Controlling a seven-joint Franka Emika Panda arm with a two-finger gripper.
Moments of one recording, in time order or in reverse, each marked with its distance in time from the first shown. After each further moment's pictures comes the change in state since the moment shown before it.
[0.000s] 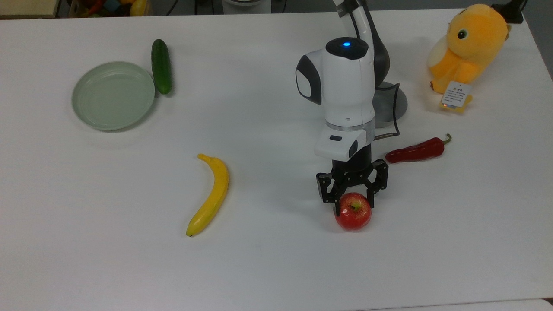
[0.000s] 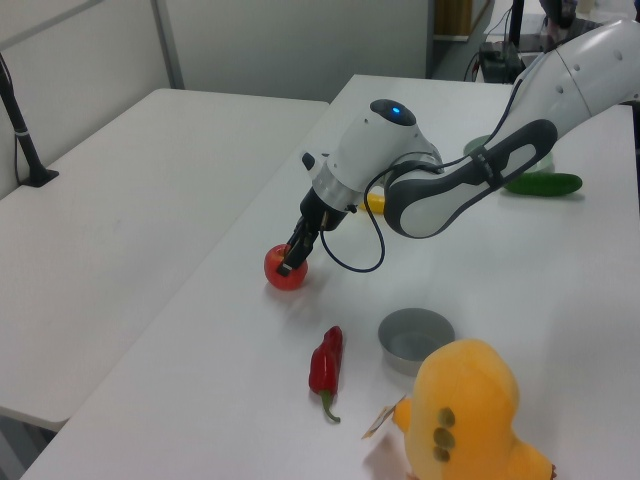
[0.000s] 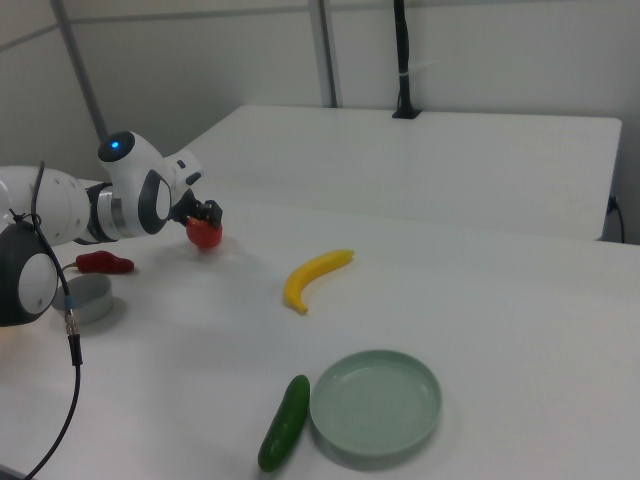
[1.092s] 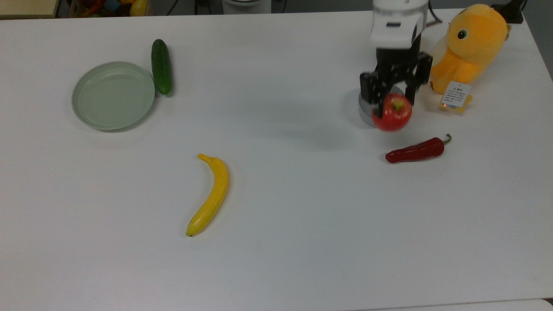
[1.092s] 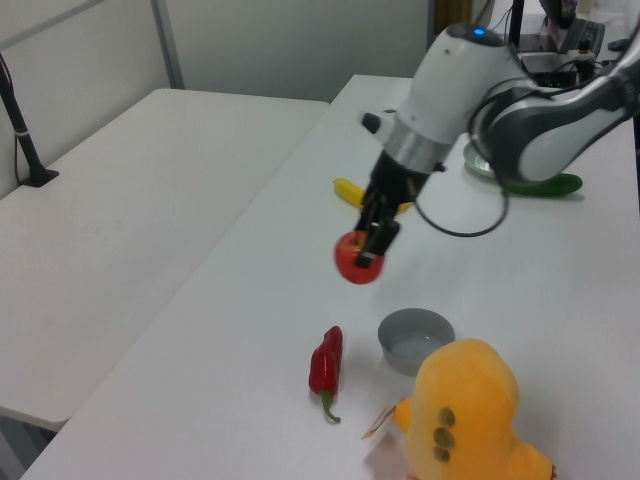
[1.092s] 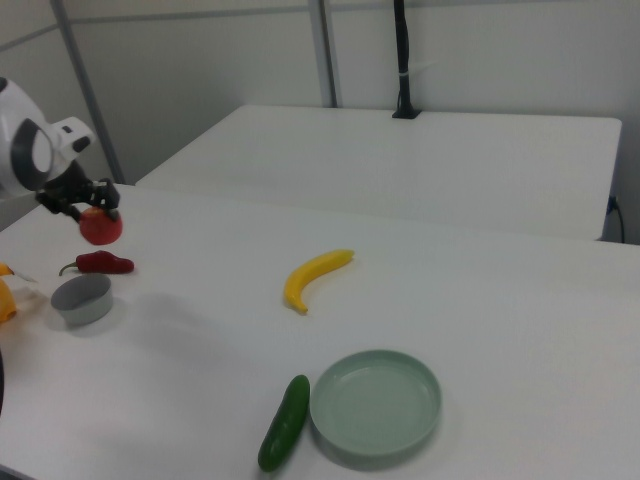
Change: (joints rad) arm 0.062 -0.534 0.123 -0.458 -0.018 -0.260 0.005
